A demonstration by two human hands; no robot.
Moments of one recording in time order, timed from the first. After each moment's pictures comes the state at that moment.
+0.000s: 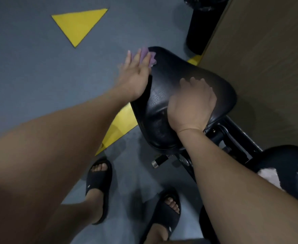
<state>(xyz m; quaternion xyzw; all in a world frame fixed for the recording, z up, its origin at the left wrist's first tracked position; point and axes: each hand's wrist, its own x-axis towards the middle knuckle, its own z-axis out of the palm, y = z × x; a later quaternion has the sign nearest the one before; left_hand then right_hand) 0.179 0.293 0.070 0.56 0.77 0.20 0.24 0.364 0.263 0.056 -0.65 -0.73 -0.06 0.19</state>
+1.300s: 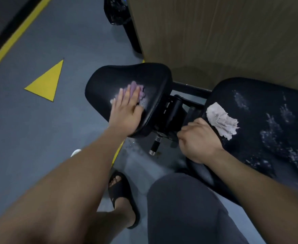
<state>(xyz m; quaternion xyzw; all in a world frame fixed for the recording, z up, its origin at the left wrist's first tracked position) 0.281 0.190 0.090 0.76 0.63 0.03 0.15 0.522 0.087 0.070 -0.56 -0.82 0.10 0.02</state>
